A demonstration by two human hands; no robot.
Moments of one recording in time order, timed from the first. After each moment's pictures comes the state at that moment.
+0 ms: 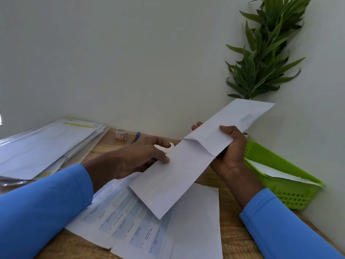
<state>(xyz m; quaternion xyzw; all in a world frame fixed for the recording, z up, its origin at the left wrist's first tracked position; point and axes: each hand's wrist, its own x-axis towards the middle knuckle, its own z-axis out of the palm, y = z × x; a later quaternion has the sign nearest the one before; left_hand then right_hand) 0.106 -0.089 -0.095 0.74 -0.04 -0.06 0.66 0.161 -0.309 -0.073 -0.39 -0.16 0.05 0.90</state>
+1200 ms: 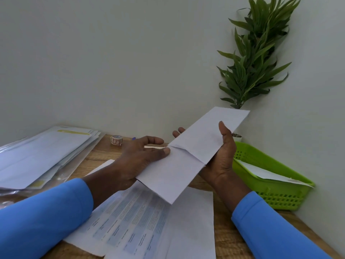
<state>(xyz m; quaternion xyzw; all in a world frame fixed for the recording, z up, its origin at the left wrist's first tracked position) 0.101 -0.104 -0.103 0.63 -0.05 0.06 0.77 0.159 -0.297 -0.082 -0.34 -0.19 0.12 0.91</state>
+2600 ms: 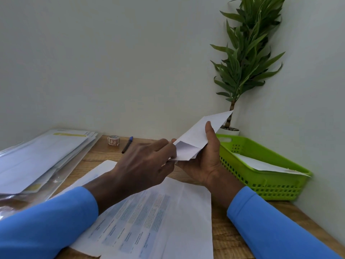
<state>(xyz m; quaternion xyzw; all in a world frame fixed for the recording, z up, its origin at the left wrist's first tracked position) 0.097 -0.115 -0.108 0.80 -0.35 0.48 0.08 0.154 -0.288 -0.091 -0.39 -0.13 0.15 0.90</state>
